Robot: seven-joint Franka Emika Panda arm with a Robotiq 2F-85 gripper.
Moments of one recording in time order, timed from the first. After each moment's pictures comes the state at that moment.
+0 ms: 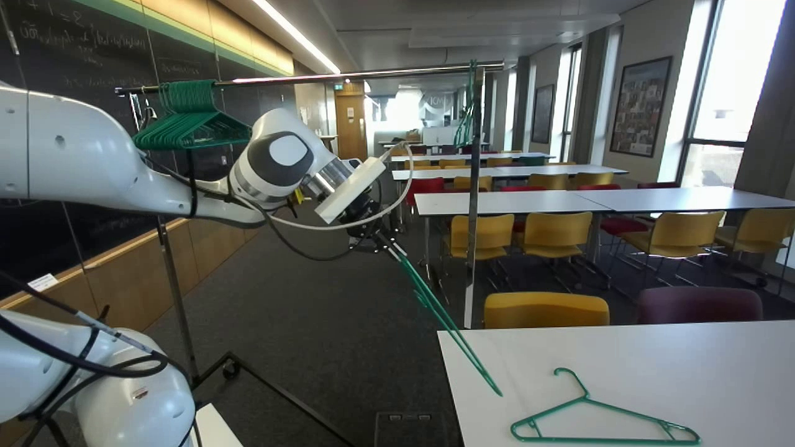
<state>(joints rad) 0.05 -0.76 -0.14 -2.56 -0.77 2.21 -0.82</state>
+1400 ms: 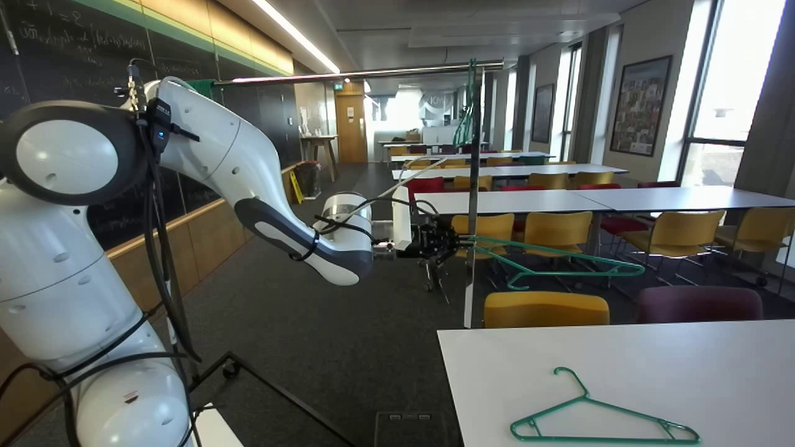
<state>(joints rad) -0.05 -0.20 -0.08 -2.40 -2.19 2.30 -0.04</state>
